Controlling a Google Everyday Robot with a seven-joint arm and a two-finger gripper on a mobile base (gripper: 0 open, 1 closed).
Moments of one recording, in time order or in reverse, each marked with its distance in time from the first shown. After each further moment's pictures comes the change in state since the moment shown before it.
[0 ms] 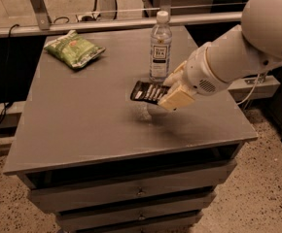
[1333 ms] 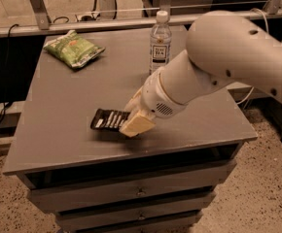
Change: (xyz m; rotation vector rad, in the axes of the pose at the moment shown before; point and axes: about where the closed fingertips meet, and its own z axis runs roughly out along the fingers) arm -0.046 0.085 0.056 -0.202 -0.033 -0.031
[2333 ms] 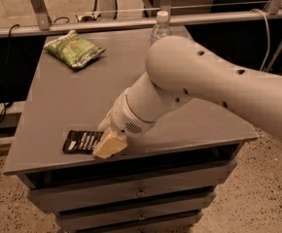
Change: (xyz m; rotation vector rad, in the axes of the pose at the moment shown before) arm -0.021 0.050 0.064 -0.155 0.006 -0.039
